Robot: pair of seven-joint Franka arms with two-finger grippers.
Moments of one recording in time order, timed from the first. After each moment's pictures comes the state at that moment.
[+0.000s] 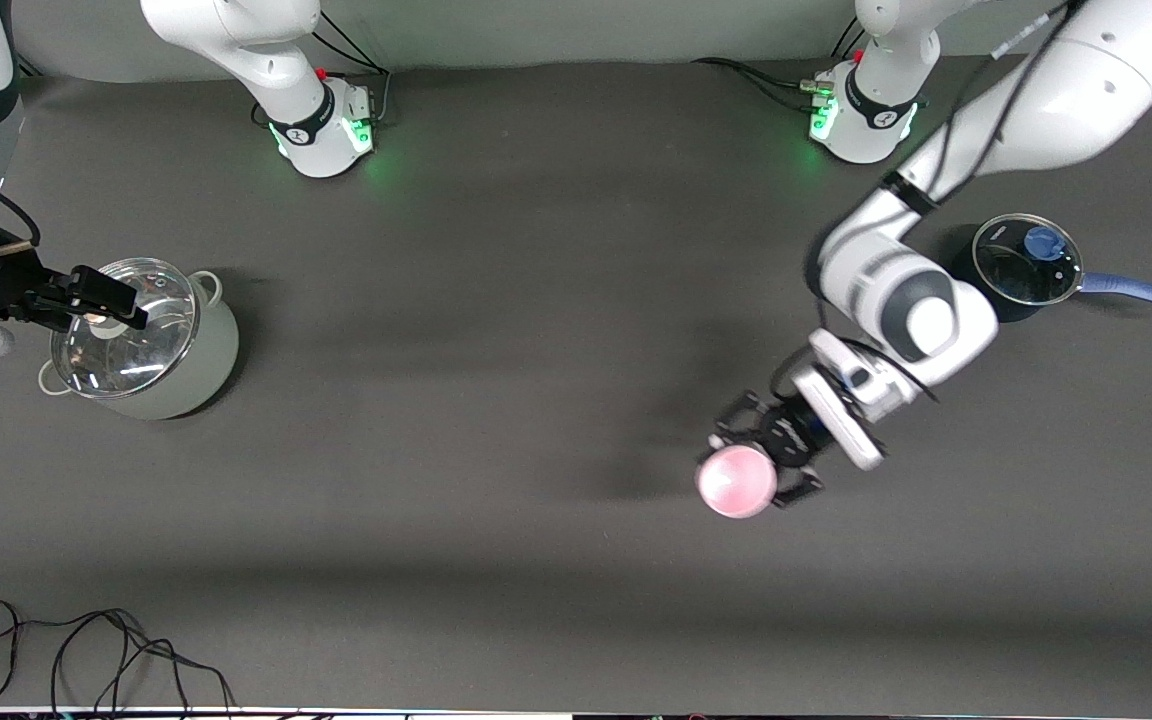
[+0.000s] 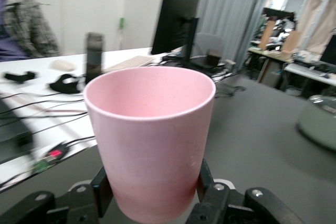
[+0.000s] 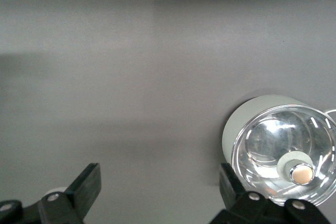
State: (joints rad) left arm 0.40 0.65 -0.99 -1.78 -1.77 2.83 2.26; right arm 0.04 0.02 -0.06 -1.64 0.08 1.65 0.01
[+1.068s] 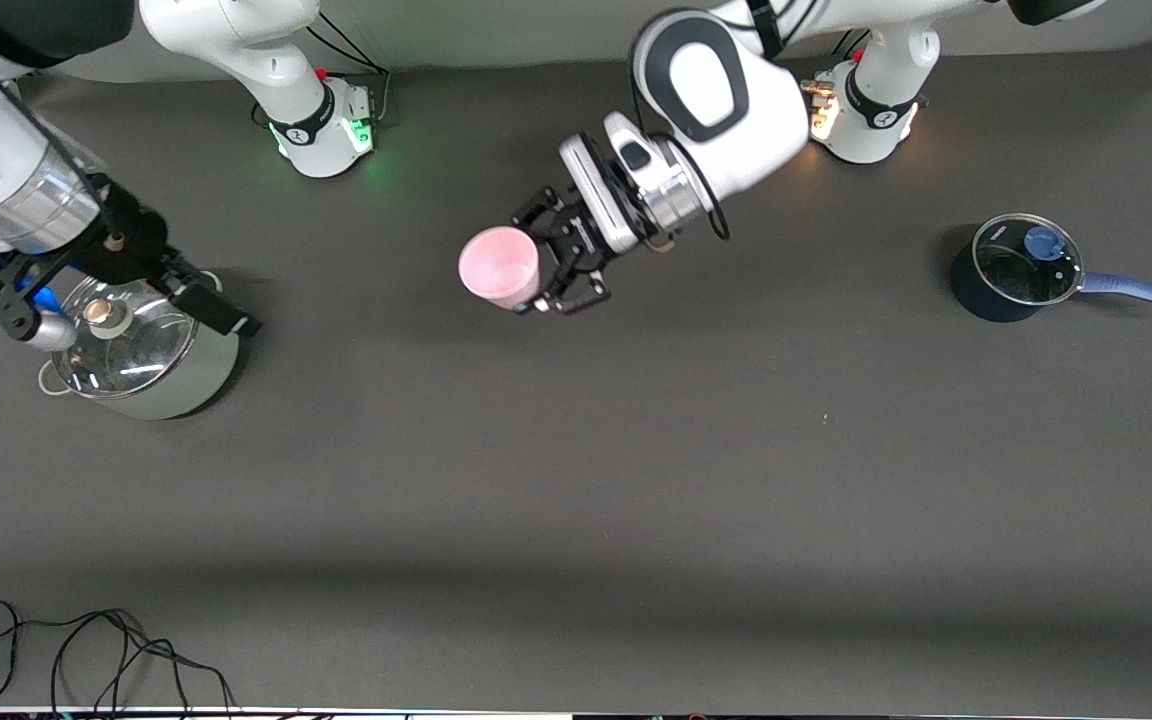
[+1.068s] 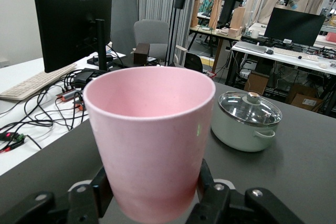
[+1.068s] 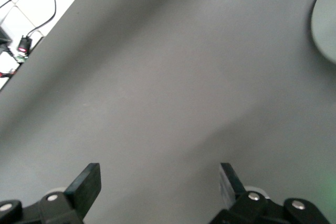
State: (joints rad) left arm 0.12 0.57 -1.30 -1.69 -1.78 3.32 2.18; right arm 0.26 0.08 -0.01 -1.47 0.18 1.65 0.99
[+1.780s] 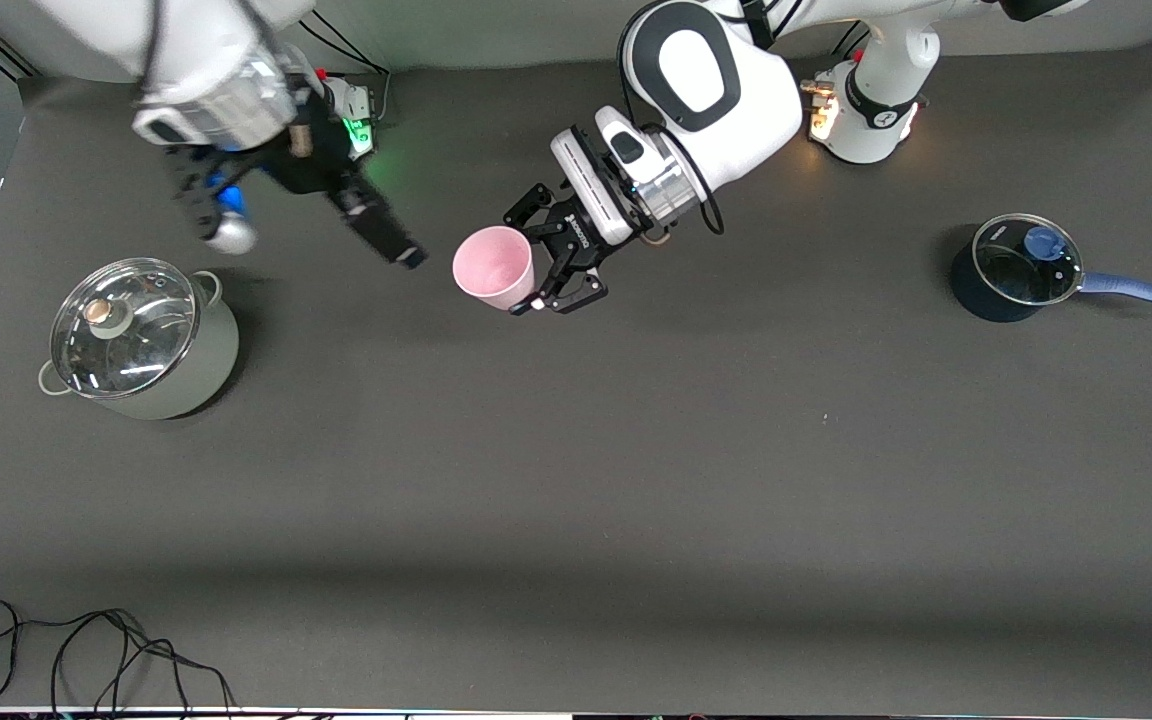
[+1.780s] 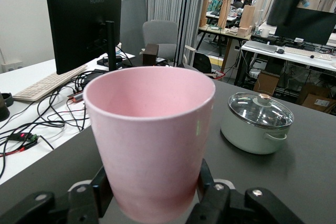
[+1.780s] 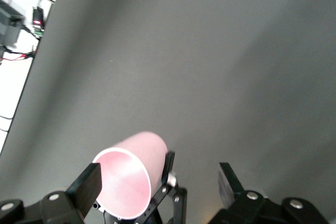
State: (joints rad) left arm 0.10 0.57 -1.26 -1.66 -1.78 3.33 2.17; right arm 0.55 0.16 -0.01 -1.33 0.21 1.65 1.55
